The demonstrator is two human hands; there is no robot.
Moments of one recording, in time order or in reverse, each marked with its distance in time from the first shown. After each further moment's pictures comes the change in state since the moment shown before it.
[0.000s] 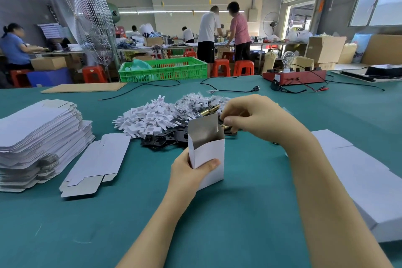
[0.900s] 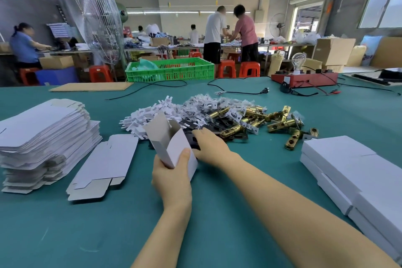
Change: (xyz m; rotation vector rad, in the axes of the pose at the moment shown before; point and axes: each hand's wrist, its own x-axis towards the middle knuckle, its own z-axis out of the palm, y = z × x) left_hand 0.018 -0.011 -0.019 -0.090 0.674 0.048; right_hand 0.087 0.043 0.159 -0.341 -0.141 -0.004
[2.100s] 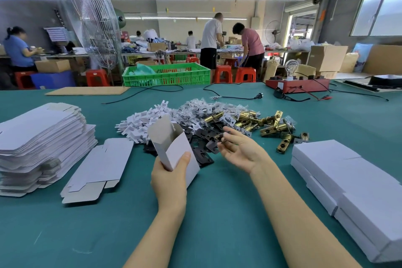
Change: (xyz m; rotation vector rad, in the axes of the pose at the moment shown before) left_hand -0.007 0.007 -0.001 -0.031 -0.155 -0.002; right_hand -0.059 0.036 -0.050 1.952 0.218 0.576
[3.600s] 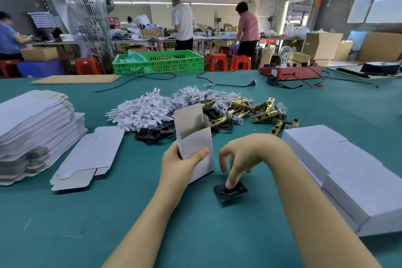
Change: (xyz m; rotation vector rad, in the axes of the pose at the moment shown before) left_hand -0.013 0.002 0.007 0.082 -0.444 -0.058; right_hand -0.058 -0.037 0.011 -2.146 -0.420 0.306
